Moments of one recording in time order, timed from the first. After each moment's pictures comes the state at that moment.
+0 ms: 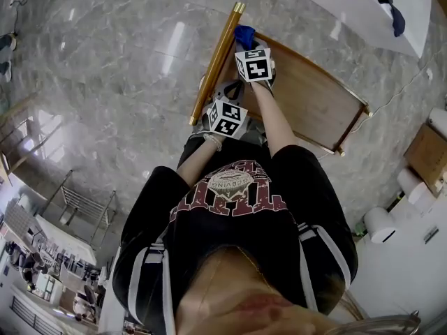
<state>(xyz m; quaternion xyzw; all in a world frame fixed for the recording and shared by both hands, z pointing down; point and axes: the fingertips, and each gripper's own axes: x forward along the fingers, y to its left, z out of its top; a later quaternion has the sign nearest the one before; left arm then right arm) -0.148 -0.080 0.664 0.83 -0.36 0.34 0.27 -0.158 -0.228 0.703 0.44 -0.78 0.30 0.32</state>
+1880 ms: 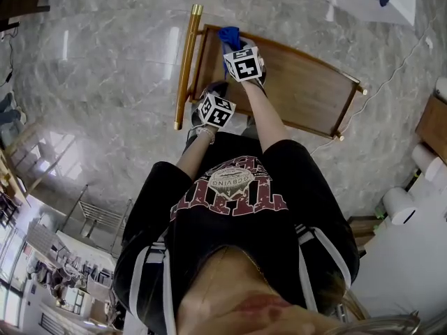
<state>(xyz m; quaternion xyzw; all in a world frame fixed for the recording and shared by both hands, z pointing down) -0.123 -0.049 0.728 0.80 -0.27 0.46 0.26 -0.103 -0.212 0.712 0.45 -0.77 0.34 0.29</state>
